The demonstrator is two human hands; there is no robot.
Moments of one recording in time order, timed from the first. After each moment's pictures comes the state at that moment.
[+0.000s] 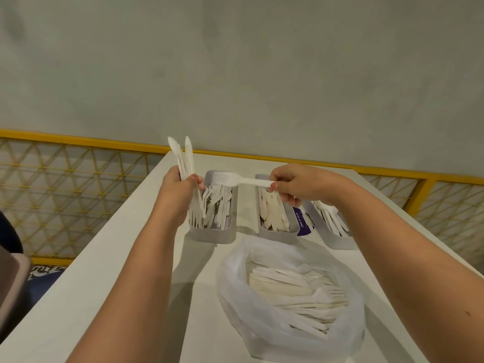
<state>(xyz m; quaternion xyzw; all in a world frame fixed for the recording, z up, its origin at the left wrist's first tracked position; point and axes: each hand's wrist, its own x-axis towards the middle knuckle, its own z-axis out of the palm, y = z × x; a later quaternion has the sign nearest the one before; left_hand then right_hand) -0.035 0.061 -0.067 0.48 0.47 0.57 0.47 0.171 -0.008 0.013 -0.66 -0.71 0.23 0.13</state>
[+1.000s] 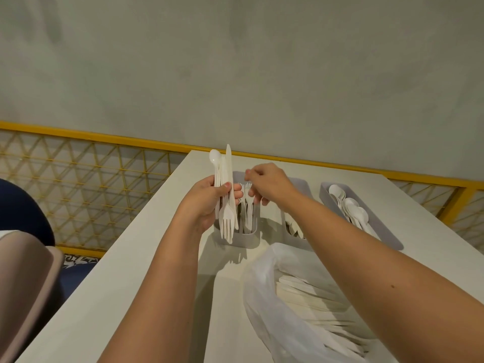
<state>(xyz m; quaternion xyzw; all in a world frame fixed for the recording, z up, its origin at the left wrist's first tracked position) -0.043 0.058 -0.068 0.44 0.39 0.50 0.64 0.093 0.068 -0.036 -0.65 -0.64 0.24 0.33</state>
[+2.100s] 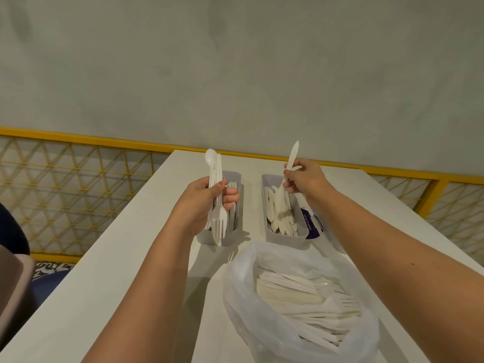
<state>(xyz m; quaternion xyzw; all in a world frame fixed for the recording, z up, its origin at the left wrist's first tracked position) -0.018 0.045 -0.063 0.46 0.39 0.49 0.63 0.195 0.071 -0.041 -0.66 -0.48 0.28 0.51</state>
